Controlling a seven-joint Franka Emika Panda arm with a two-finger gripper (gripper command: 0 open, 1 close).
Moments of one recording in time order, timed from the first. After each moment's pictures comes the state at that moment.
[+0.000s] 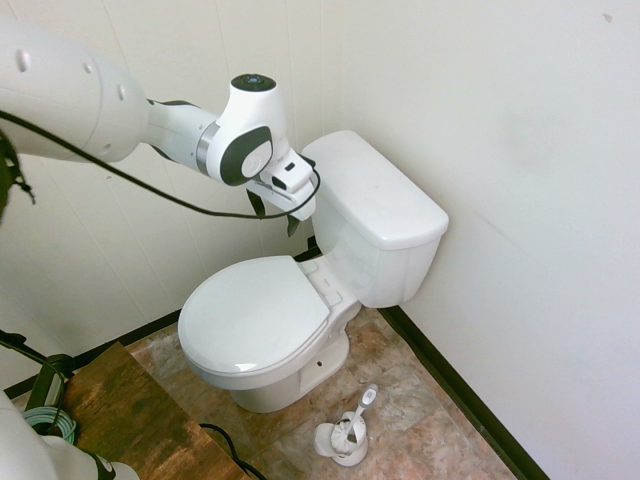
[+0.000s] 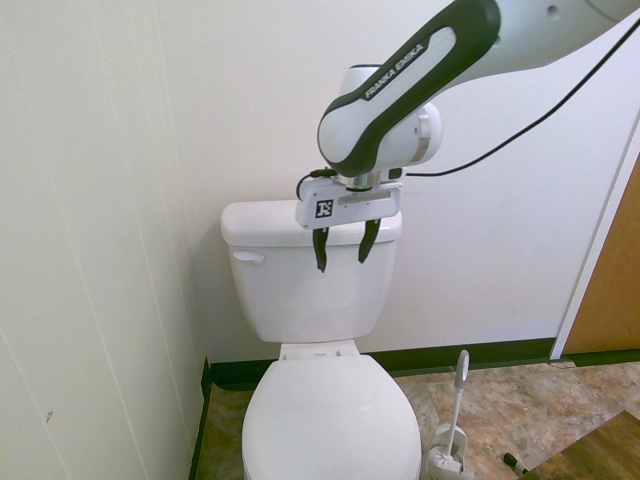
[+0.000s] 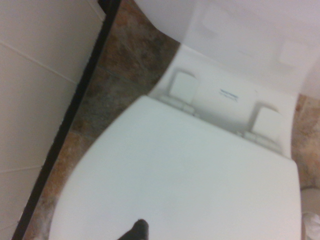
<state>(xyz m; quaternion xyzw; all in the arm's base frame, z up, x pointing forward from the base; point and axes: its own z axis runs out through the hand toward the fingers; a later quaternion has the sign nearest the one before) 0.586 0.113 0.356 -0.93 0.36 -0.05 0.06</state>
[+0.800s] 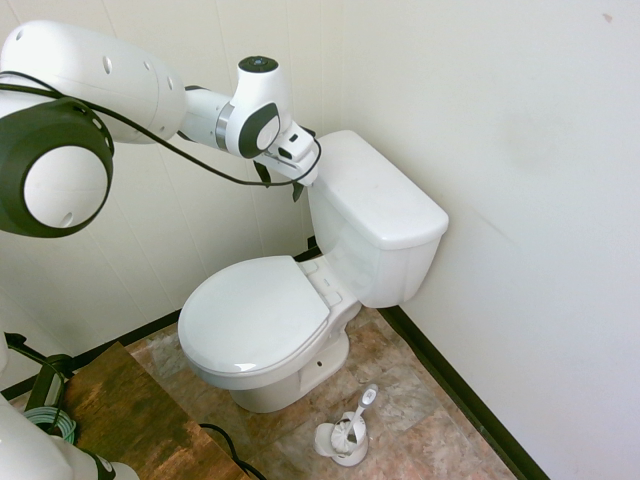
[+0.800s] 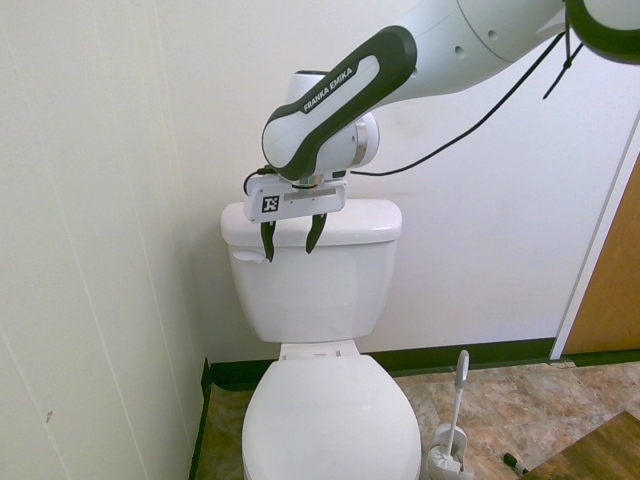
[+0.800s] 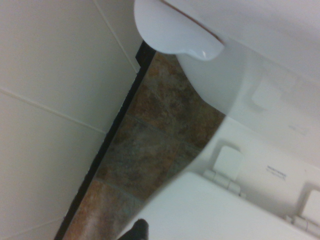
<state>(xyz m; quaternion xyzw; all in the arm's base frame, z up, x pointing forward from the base) 0.650 0.162 0.354 -0.93 0.34 -0.08 0.08</state>
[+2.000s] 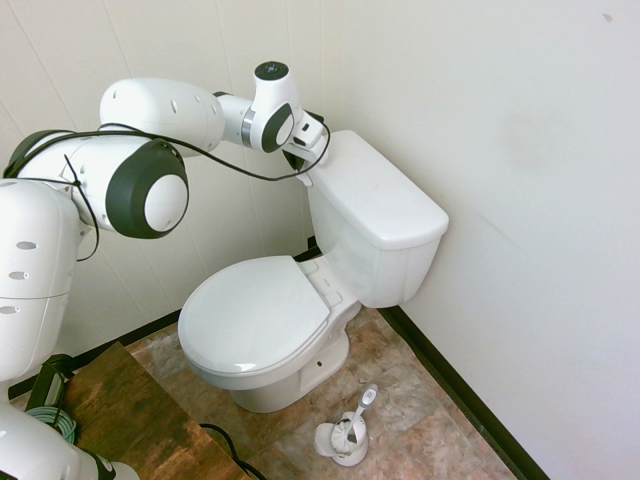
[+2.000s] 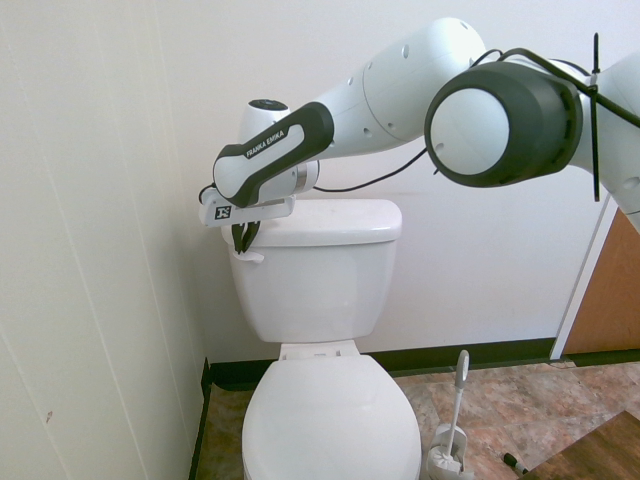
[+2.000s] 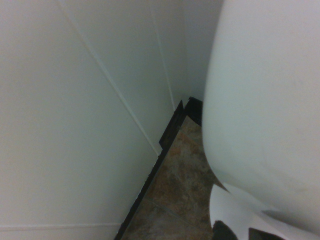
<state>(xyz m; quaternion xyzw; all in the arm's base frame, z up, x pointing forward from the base) 0.751 0.216 0.313 -0.93 0.33 -0.15 0.12</state>
